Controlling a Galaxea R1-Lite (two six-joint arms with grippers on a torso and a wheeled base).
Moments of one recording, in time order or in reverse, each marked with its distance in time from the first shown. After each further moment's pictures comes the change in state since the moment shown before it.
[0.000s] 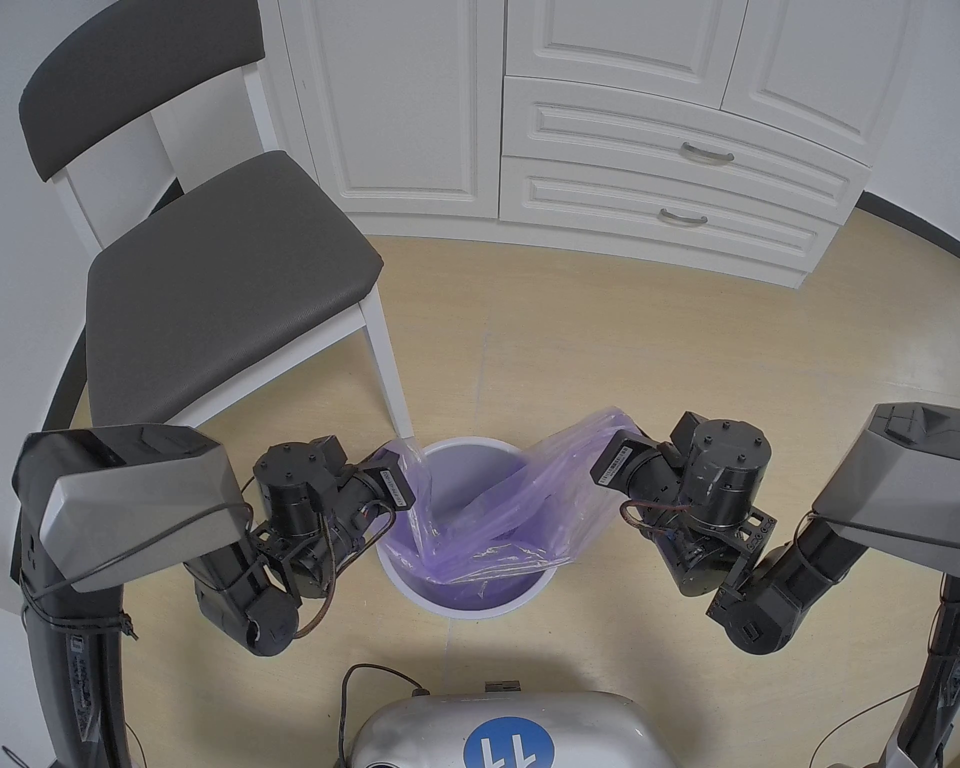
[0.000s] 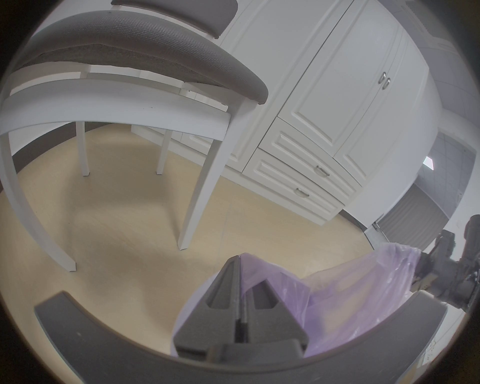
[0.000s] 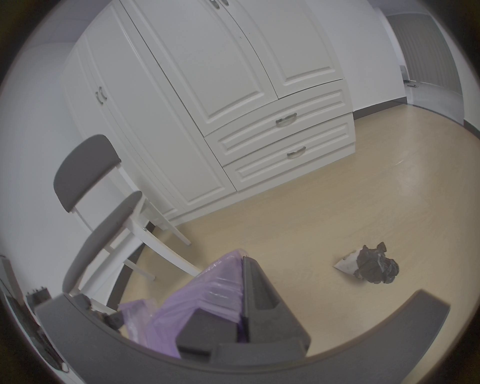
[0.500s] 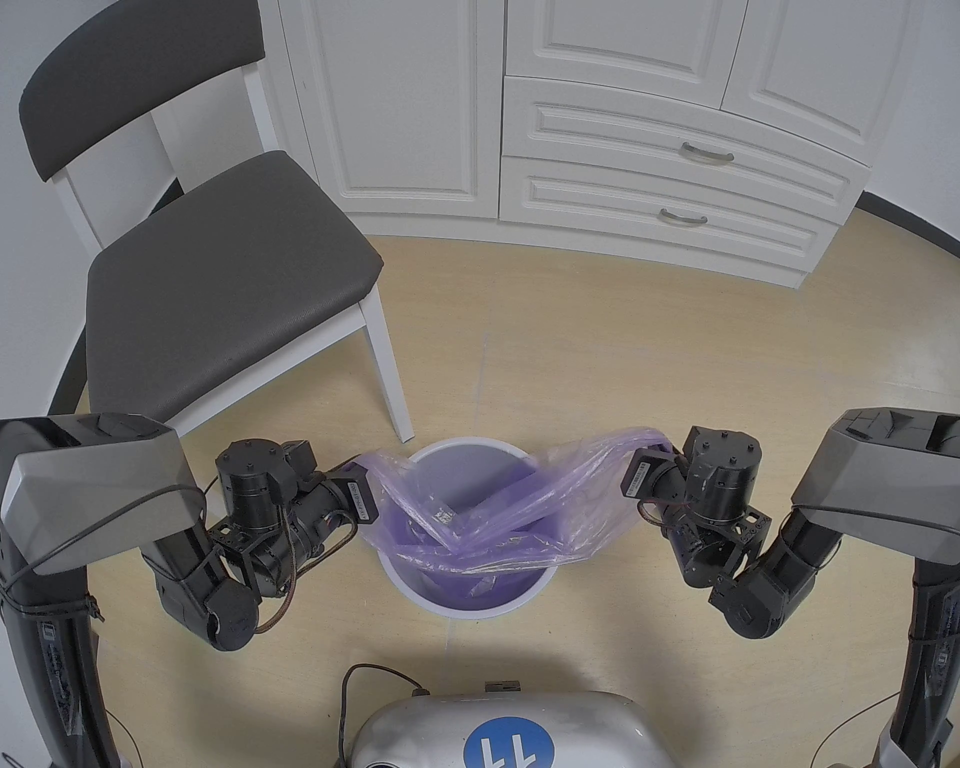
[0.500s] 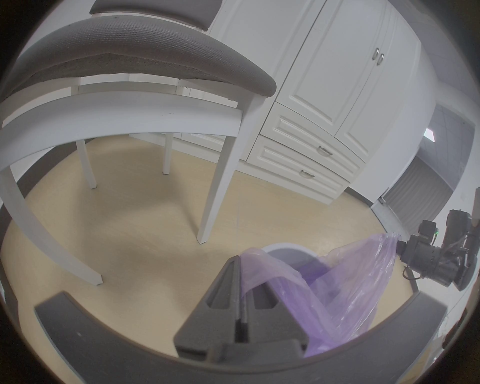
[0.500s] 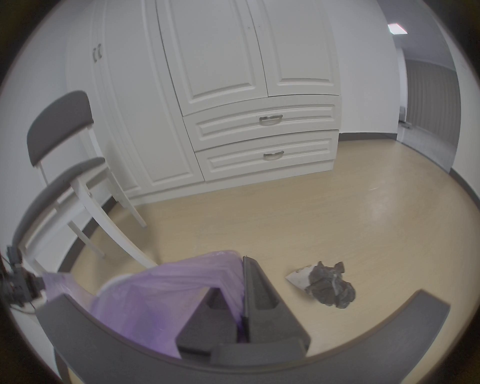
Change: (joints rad) left arm 0.085 -0.077 0.096 0.080 -0.091 0.125; right arm -0.116 0.104 -0.019 0.007 -0.058 -0.179
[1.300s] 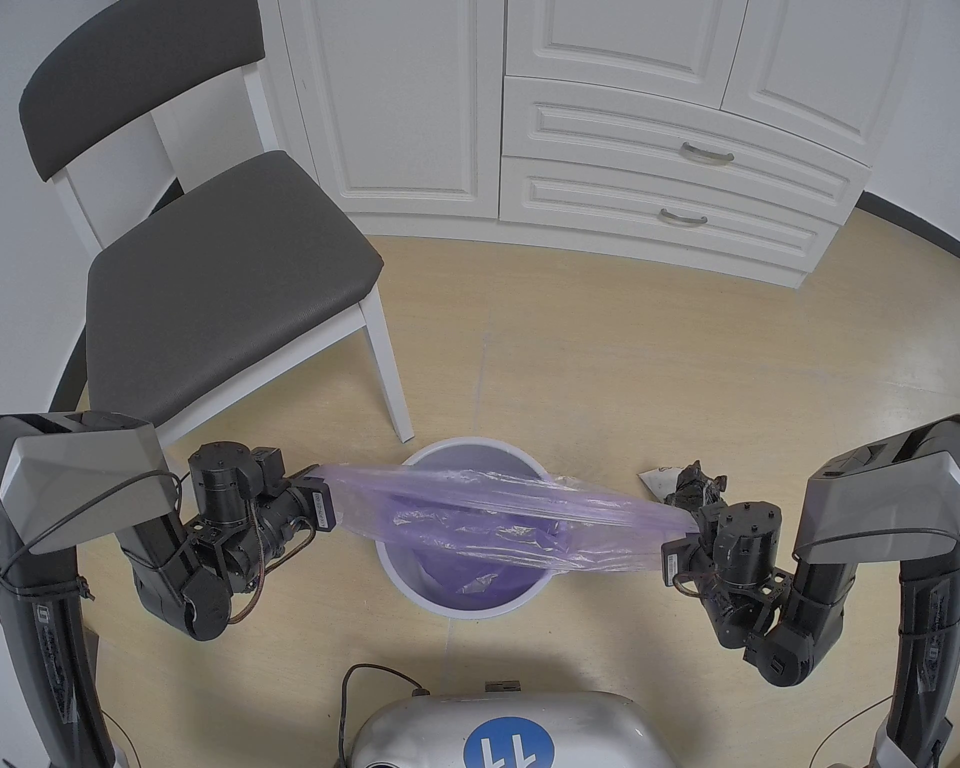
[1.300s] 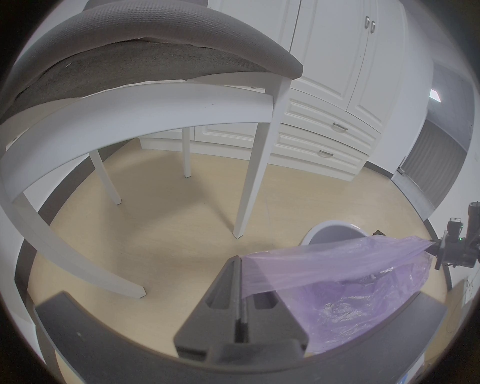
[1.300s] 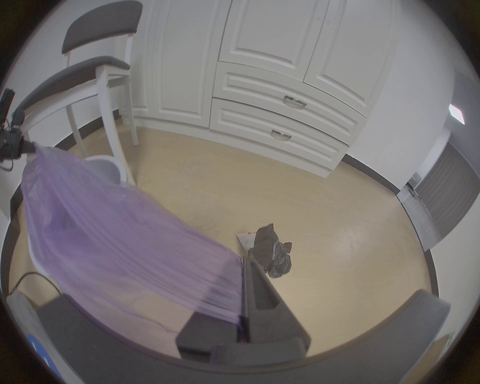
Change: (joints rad) left arm 0.117 0.010 0.030 0.035 0.001 0.186; right arm -0.045 0.059 0.314 -0.146 -0.006 -0.360
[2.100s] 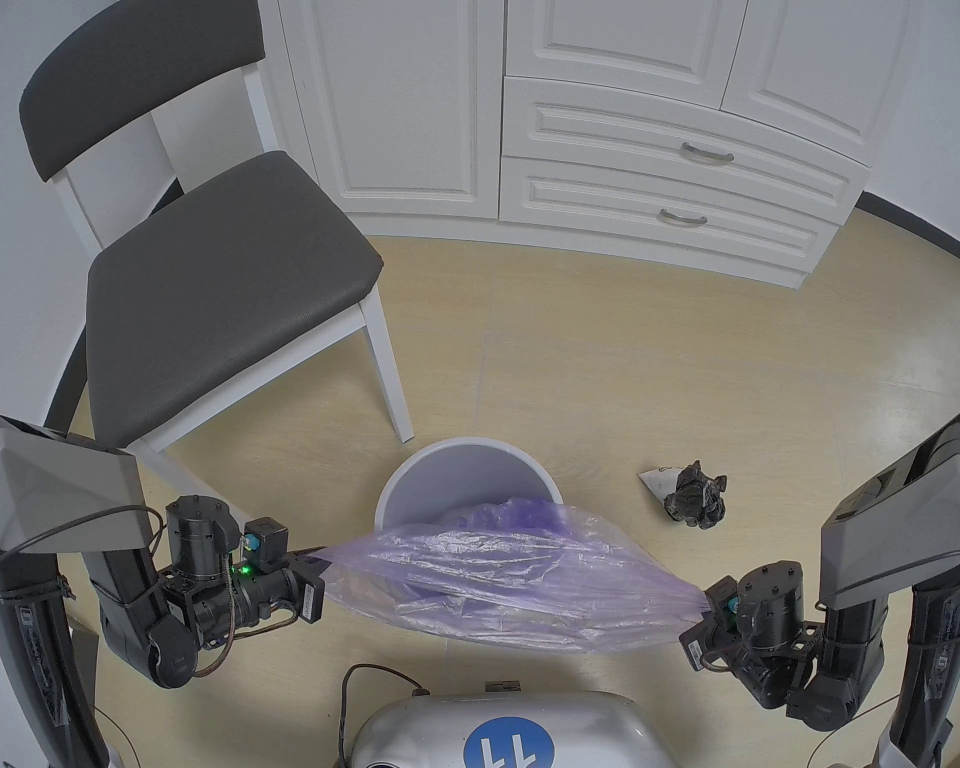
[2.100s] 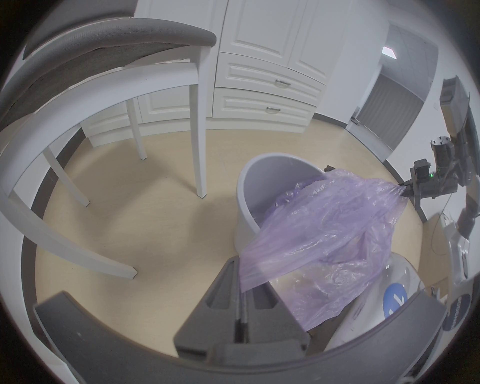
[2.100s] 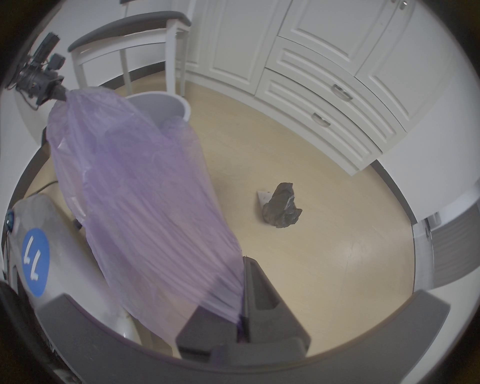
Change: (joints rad) left arm 0.008 -0.061 0.285 -0.006 -0.256 0.266; right arm 0.070 -0.059 0.324 0.000 0.073 -0.131
